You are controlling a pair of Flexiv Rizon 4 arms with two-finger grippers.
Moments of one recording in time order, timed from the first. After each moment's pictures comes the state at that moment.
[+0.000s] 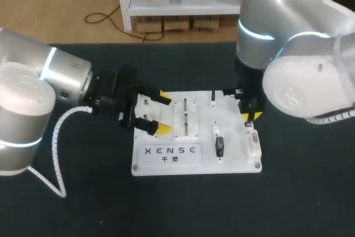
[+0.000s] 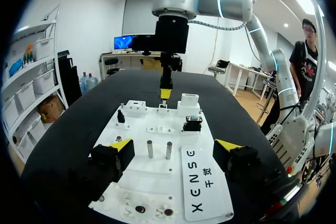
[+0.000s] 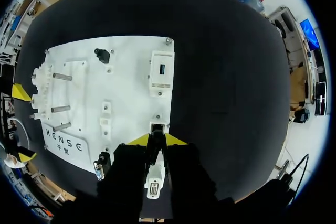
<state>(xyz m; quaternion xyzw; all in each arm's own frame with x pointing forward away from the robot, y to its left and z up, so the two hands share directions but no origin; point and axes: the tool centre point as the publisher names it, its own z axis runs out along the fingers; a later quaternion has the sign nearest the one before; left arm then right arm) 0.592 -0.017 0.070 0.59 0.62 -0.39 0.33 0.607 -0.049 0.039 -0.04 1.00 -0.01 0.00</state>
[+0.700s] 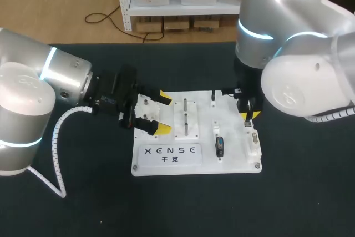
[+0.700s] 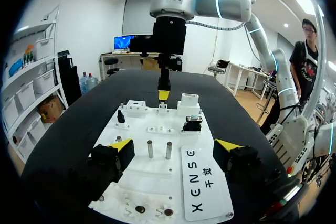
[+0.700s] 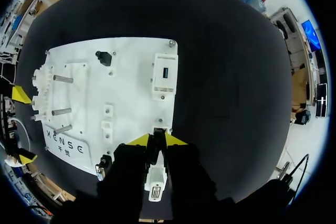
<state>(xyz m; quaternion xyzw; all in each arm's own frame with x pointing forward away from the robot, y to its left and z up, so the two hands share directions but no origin) 0.592 -0.017 0.070 0.59 0.62 -0.39 0.33 0.612 -0.047 0.036 -0.04 1.00 -0.01 0.00</state>
